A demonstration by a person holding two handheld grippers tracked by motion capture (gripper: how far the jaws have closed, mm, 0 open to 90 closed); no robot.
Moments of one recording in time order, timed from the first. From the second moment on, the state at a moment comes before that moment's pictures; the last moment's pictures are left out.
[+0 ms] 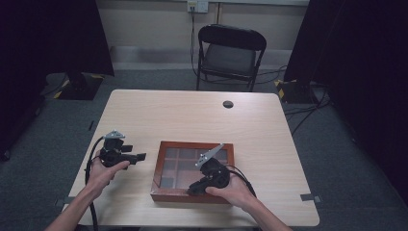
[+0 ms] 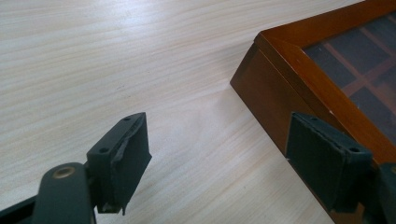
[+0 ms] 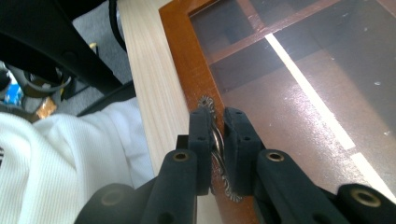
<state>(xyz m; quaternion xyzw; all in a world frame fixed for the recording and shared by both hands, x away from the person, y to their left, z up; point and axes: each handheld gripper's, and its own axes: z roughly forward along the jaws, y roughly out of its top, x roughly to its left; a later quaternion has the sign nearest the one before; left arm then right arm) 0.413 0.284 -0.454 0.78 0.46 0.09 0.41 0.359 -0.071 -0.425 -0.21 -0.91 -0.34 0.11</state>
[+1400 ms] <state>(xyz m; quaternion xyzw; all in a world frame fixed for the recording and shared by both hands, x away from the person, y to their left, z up) 0.404 0.312 -0.474 0.80 0.49 0.12 0.32 0.390 -0.258 -0.455 -0.57 -0.75 -0.32 -0.12</state>
